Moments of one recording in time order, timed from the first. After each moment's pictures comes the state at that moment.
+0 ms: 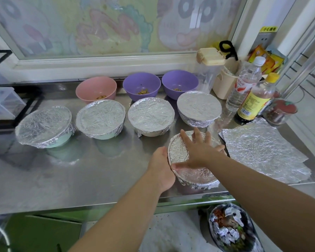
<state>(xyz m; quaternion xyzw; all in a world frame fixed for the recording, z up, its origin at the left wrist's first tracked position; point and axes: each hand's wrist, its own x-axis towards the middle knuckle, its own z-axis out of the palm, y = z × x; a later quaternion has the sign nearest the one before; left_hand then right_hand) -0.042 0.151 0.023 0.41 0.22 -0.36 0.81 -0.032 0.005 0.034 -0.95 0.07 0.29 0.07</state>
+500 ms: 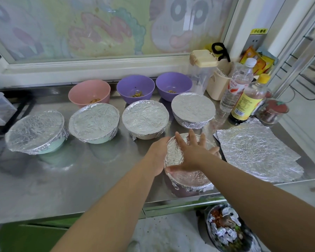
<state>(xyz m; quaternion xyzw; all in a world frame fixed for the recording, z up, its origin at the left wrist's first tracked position) -0.004 0.142 0.037 0.59 0.12 -0.34 0.72 -0.033 0.010 0.032 -0.95 0.09 0.28 0.08</state>
